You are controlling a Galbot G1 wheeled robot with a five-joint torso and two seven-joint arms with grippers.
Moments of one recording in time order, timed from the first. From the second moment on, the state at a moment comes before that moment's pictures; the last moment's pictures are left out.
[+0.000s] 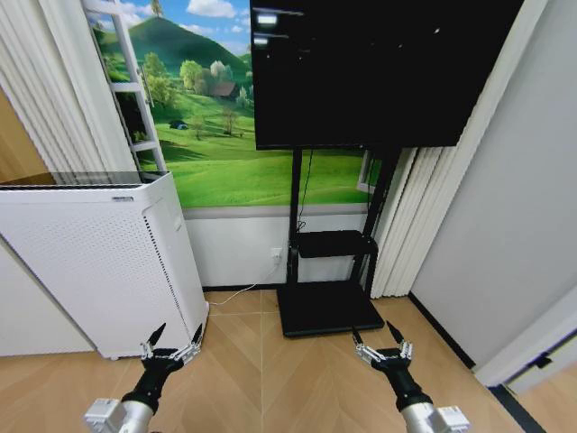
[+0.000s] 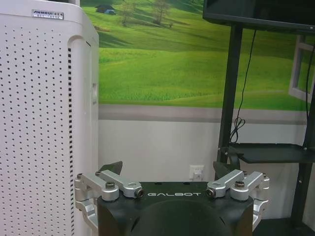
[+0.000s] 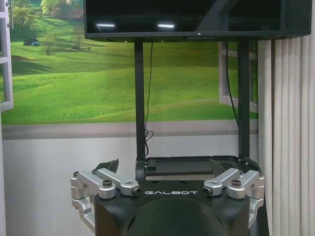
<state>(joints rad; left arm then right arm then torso) 1.95 -1.21 -0.73 -2.38 -0.45 0.05 -0.06 -1.90 1.39 0.68 2.26 0.26 0.13 -0.08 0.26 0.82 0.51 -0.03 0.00</state>
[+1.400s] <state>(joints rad) 1.95 -1.21 -0.73 -2.38 -0.45 0.05 -0.06 -1.90 1.39 0.68 2.26 0.26 0.13 -0.08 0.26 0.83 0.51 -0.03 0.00</state>
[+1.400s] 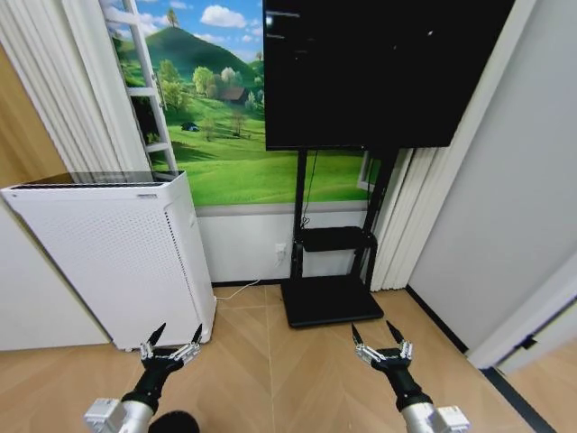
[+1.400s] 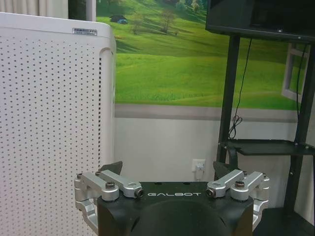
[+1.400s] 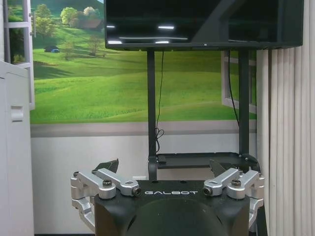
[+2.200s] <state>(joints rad) 1.95 -1.21 -0.73 -2.38 -0.45 0.05 -0.06 -1.90 1.39 0.68 2.26 0.26 0.13 -0.08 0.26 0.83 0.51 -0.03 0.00</state>
